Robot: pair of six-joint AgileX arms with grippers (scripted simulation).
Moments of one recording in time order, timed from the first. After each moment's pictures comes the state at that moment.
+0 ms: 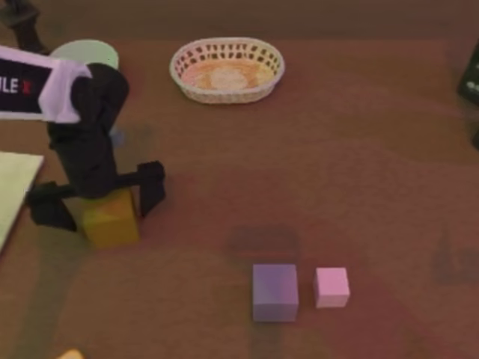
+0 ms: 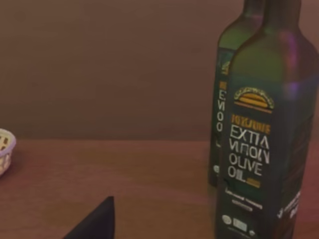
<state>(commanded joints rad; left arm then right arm) -0.25 2.13 1.31 -0.75 0.00 -0.46 0.01 0.00 0.00 0.00 0.00 0.00</state>
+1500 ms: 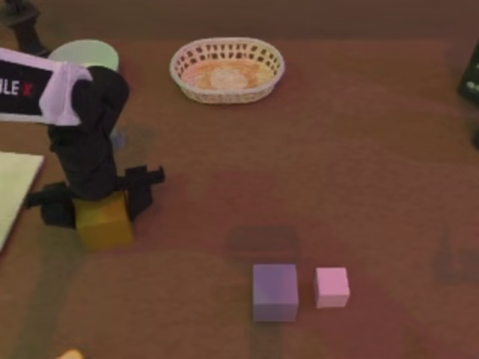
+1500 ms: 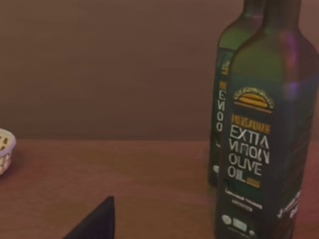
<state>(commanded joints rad) -0.25 2.14 1.31 -0.74 0.00 -0.46 0.01 0.00 0.00 0.00 0.00 0.00</state>
